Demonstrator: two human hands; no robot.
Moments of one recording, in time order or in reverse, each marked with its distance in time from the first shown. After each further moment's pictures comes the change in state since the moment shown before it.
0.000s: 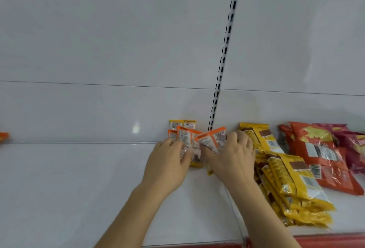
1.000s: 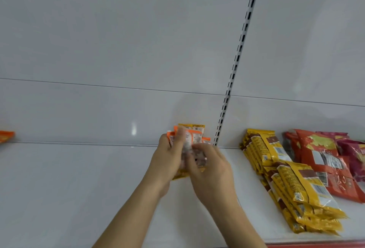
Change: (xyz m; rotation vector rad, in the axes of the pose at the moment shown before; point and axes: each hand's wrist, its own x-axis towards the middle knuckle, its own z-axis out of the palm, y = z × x) left_hand 0.003 -0.014 -0.024 -1.061 0.041 -0.432; right_hand -0.054 -0.063 0.006 0.531 0.083 -0.258
